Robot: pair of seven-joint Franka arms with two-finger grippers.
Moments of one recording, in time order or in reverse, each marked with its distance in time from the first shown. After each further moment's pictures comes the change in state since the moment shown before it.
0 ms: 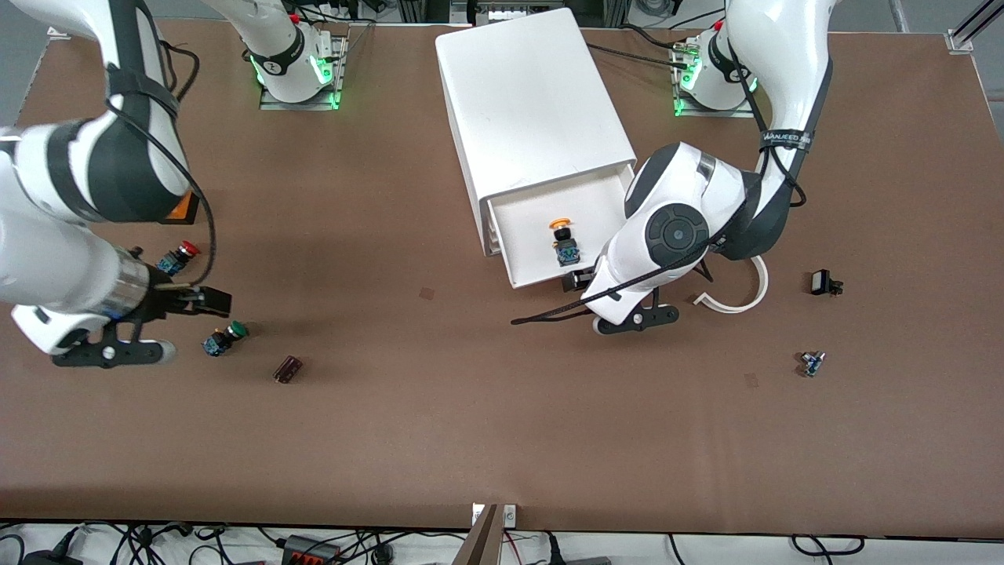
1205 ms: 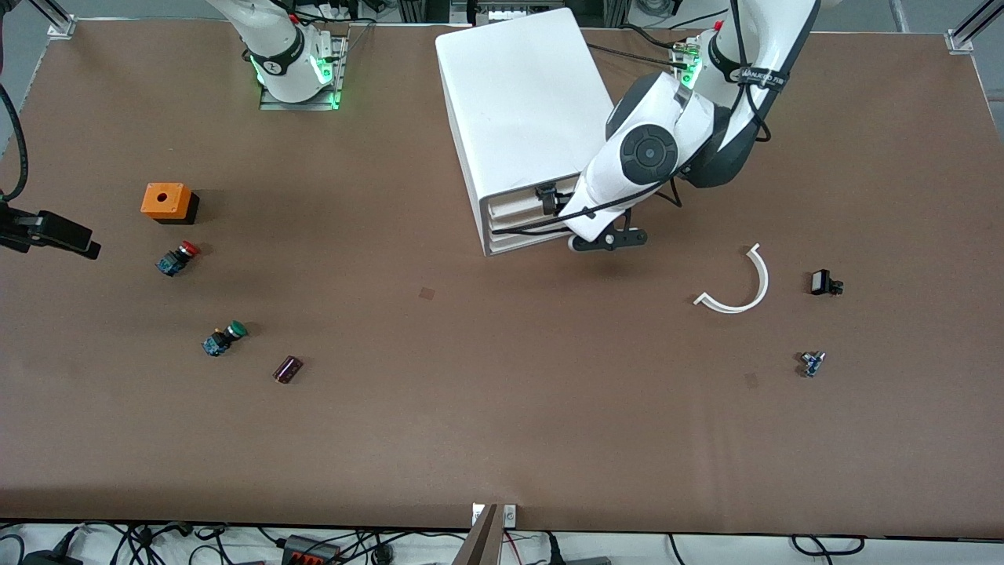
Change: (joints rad) left arm 0.006 -0.280 -0.141 -0.474 -0.105 0.151 -0.012; right arm -0.209 -0.244 0.045 -0.133 -0.005 -0.077 -0.057
